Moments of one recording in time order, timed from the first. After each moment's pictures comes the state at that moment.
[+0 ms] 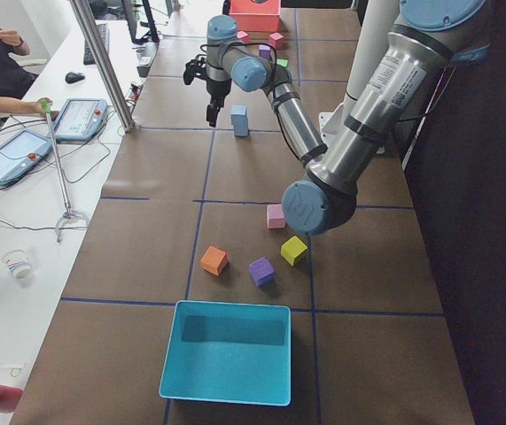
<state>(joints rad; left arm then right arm) -1.04 -2.02 -2.02 -1.36 -2.17 -0.60 1.32 -1.40 1.70 -1.32 2.38 0.58</state>
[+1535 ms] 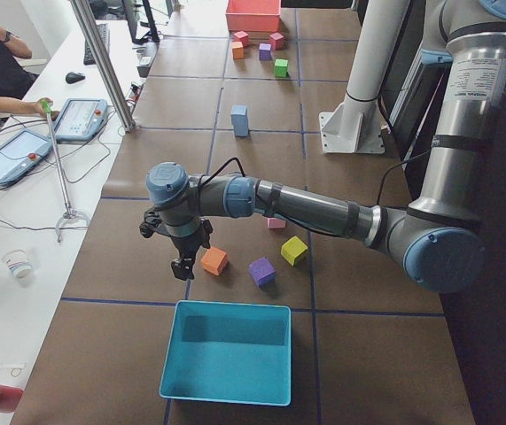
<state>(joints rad) -1.52 -1.69 -1.66 -1.35 -2.33 0.28 1.57 -1.41 1.55 -1.66 2.37 -0.15</state>
